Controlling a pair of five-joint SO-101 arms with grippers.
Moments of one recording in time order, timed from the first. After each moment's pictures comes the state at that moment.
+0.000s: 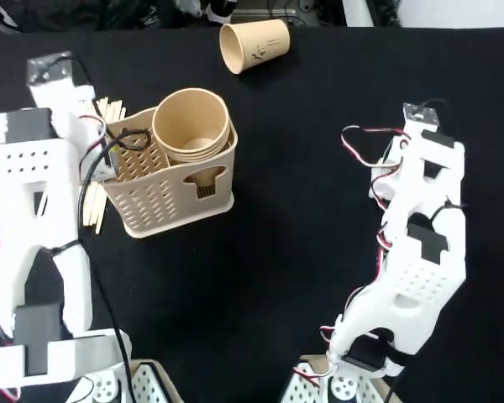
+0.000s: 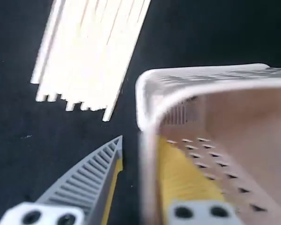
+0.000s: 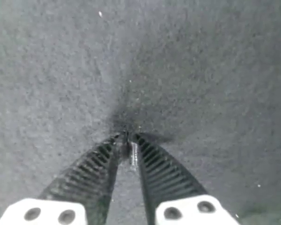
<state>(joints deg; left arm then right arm) -11.0 -9.6 0.7 90.2 7.3 21.3 29.1 0.9 66.0 7.3</state>
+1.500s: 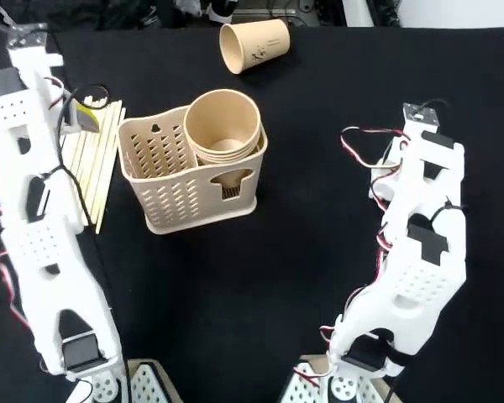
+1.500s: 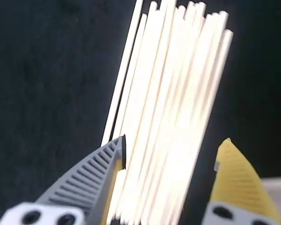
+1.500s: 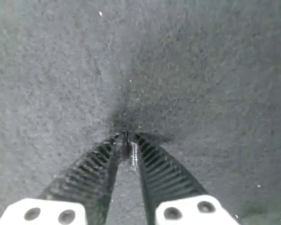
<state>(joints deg) -23.1 51.4 -67.5 93.3 -10.9 21.3 29.0 1.3 65.6 7.3</state>
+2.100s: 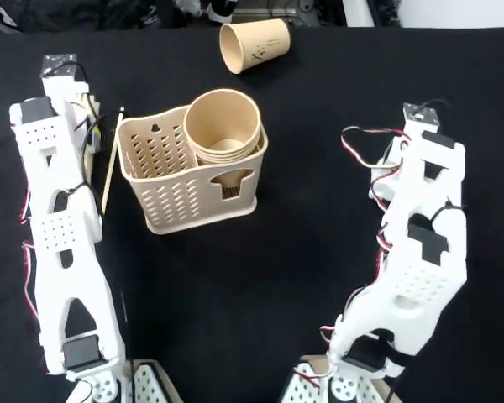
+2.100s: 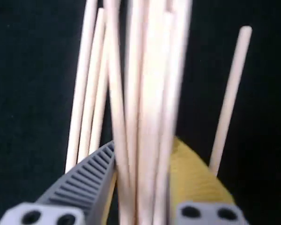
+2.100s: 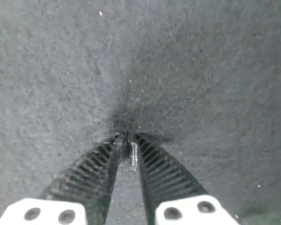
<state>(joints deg) -21.7 78.9 -93.6 95.3 -14.4 21.3 29.0 1.3 65.6 7.3</state>
